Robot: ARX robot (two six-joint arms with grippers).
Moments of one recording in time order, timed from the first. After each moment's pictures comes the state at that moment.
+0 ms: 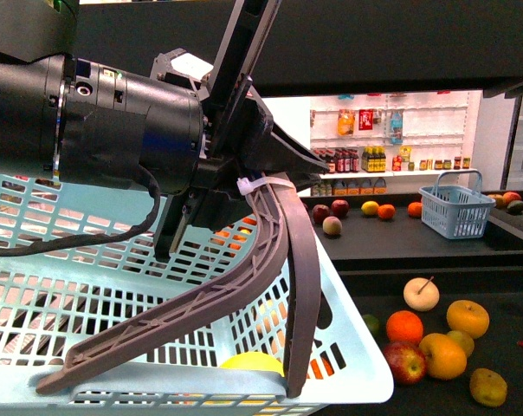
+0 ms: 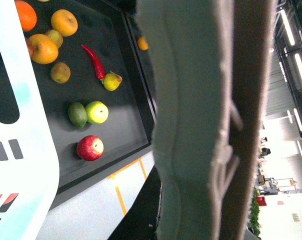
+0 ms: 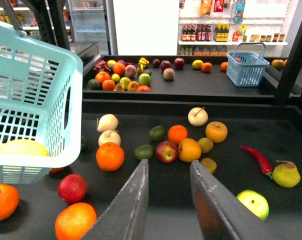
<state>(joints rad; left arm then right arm) -0.40 1.62 1.14 0.22 0.70 -0.82 0.00 0.11 0.13 -0.03 0.00 0.00</state>
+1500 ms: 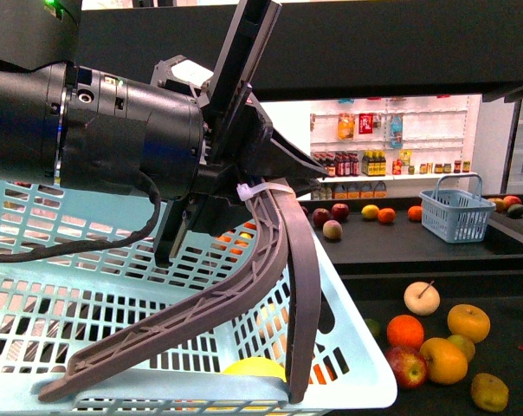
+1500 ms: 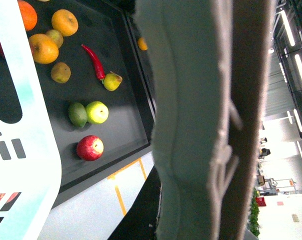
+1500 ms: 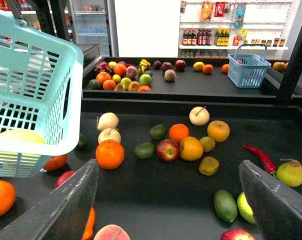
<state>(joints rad) -0.40 1.62 1.14 0.22 0.70 -0.83 0.00 0.01 0.02 0.00 0.00 0.00</state>
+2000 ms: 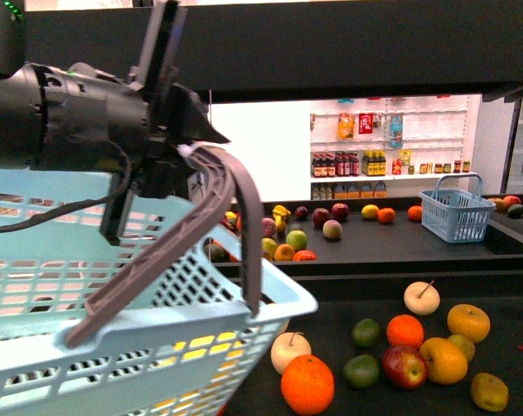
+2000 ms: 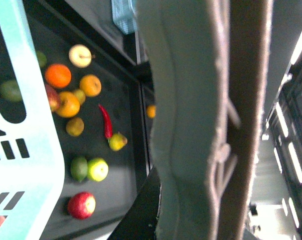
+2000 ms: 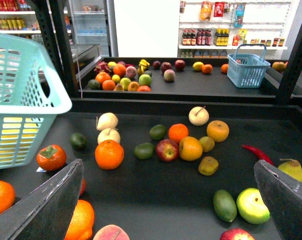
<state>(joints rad) -0.29 1.64 1.13 0.41 0.36 -1.12 0.00 0.01 0.02 0.00 0.00 0.00</state>
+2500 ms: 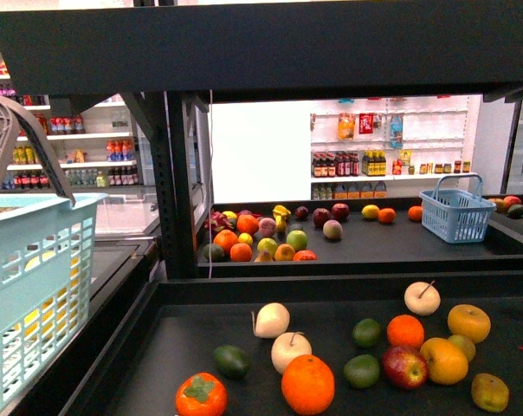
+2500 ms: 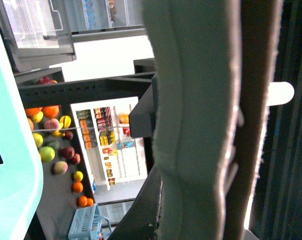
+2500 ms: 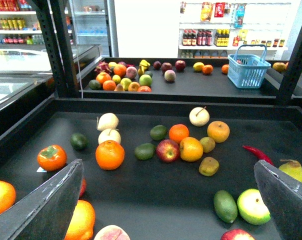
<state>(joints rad) 0.10 1.73 1.09 0.89 0.02 -1.48 0.00 0.01 0.02 0.00 0.00 0.00</state>
